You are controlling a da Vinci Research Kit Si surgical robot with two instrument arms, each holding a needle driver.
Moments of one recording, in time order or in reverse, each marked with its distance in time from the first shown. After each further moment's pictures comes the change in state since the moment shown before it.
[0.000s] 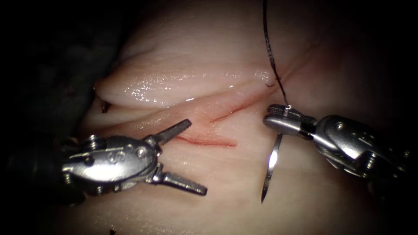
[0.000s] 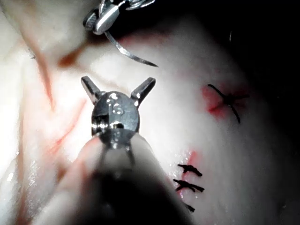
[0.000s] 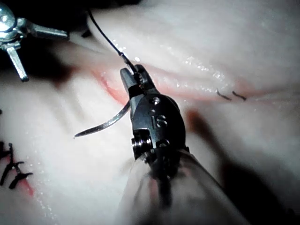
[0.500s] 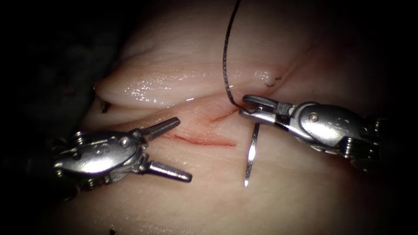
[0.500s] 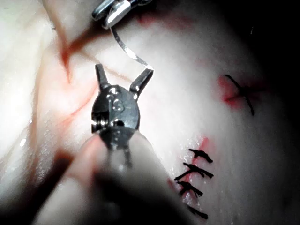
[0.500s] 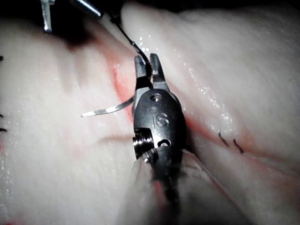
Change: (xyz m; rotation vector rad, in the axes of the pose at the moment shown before) right arm -0.001 0.000 0.004 -0.004 0.043 -0.358; left arm -0.002 -0.002 -0.002 0.021 0.045 -0.050
